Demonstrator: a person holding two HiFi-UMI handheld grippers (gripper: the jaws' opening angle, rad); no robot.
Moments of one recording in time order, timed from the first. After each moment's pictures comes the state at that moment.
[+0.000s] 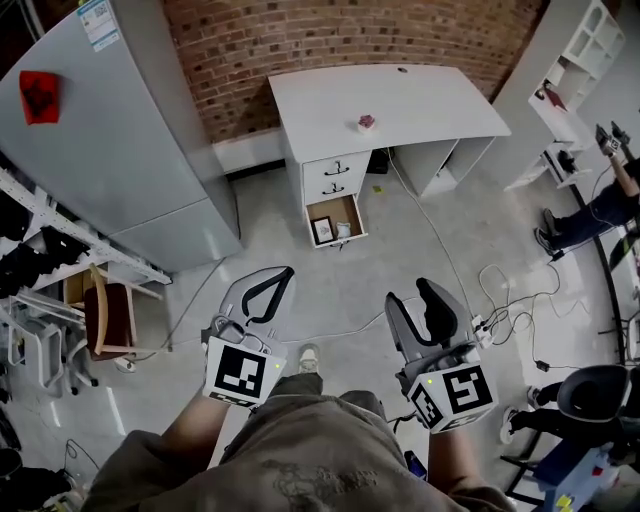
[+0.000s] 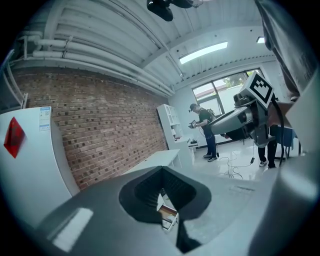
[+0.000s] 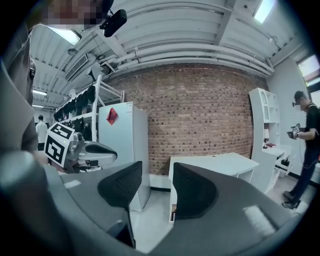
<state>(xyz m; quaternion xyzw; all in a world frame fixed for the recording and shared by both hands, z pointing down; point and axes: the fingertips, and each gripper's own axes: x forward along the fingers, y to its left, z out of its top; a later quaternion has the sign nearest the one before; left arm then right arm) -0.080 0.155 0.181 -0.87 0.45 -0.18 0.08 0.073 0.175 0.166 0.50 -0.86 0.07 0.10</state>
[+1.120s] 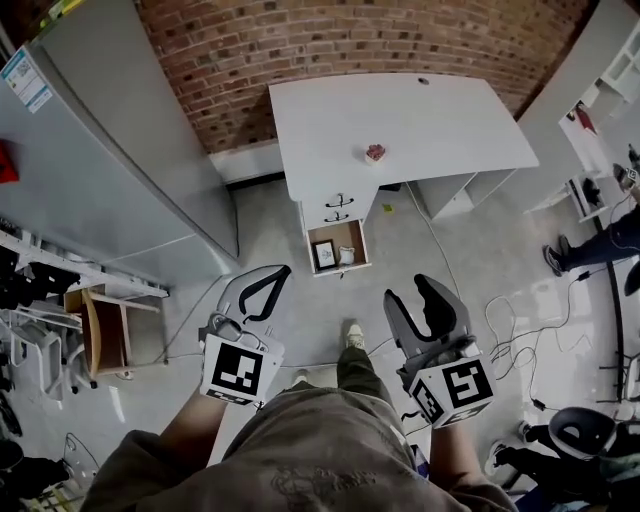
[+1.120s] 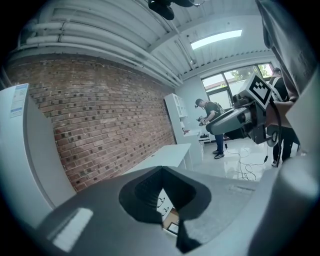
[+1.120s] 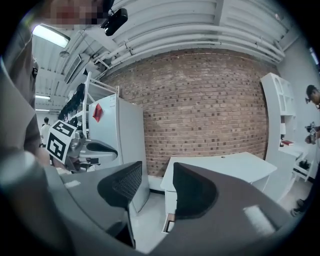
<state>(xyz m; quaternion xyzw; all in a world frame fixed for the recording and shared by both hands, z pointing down) -0.060 -0.054 0.207 -0.86 0.47 -0.20 0.05 0.098 -0.048 0.191 0.45 -0.88 0.09 0.11</state>
